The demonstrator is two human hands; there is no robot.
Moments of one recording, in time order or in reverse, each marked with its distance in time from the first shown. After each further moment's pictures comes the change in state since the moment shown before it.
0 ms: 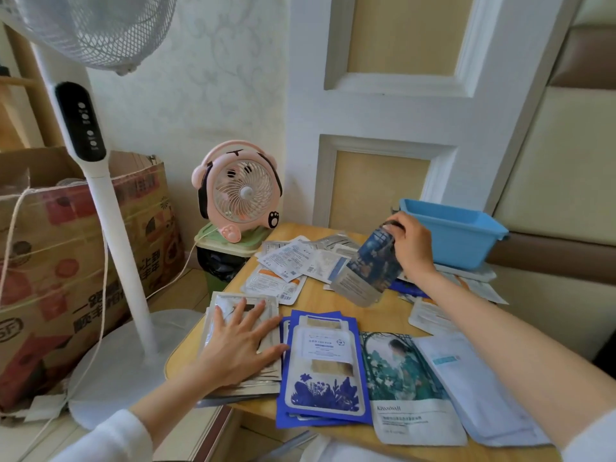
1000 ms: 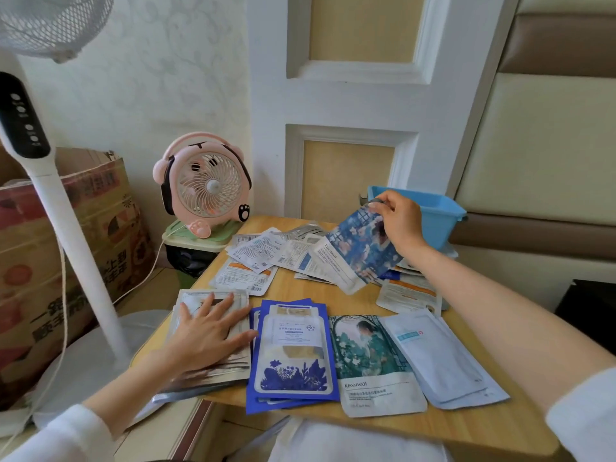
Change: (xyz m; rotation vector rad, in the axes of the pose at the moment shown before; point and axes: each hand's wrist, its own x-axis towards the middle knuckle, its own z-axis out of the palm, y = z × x) left_hand 0.003 0.004 -0.016 -0.015 -0.141 -0.031; right_hand 0.006 -0.001 -0.047 0.052 -0.002 0.131
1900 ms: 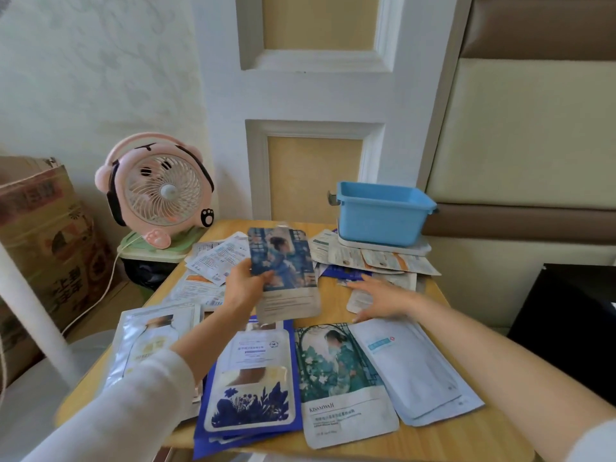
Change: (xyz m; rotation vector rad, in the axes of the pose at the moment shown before) left_hand 0.099 0.117 -0.042 -1.295 0.403 -0.165; right_hand -0.046 0.139 -0.007 -0.660 -0.991 0.161
